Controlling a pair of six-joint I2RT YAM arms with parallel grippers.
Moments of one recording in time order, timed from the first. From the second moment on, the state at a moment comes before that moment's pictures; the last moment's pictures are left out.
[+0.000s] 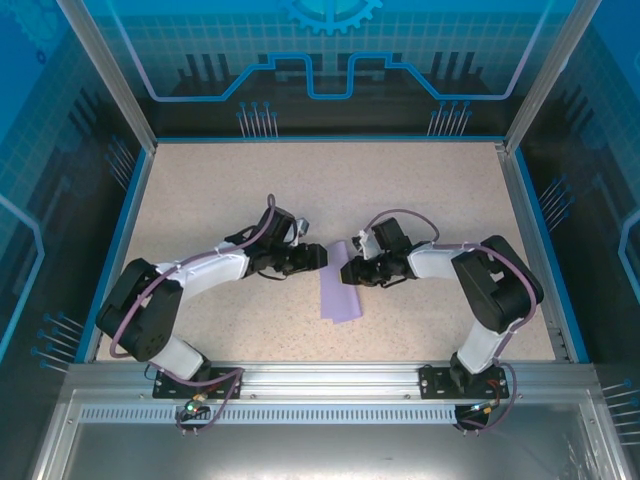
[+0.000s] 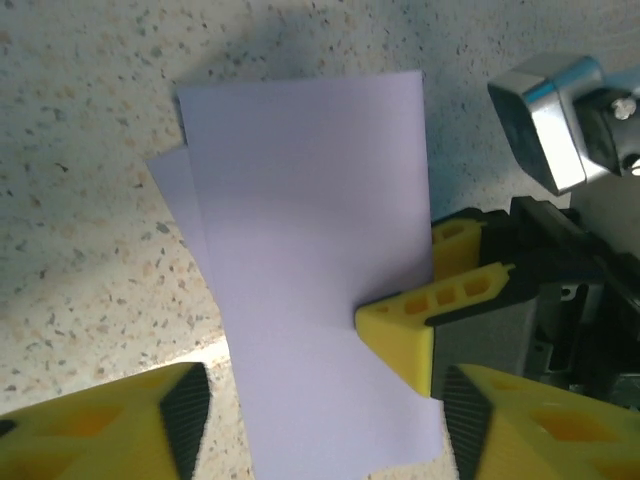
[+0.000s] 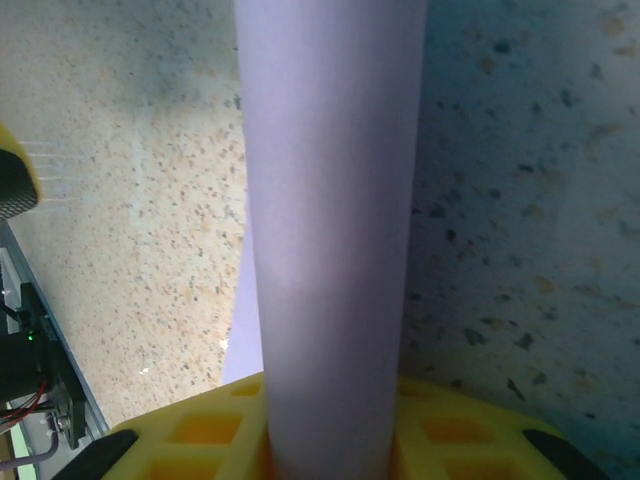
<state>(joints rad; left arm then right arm) -0.54 1.55 0.85 -0.21 0.39 -0.70 0.49 1.74 0.76 -0.07 -0.63 0.48</state>
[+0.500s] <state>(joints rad) -0.67 1.65 0.81 -0.13 0.27 -0.72 0.48 1.74 0.76 -0.07 -0.66 0.47</state>
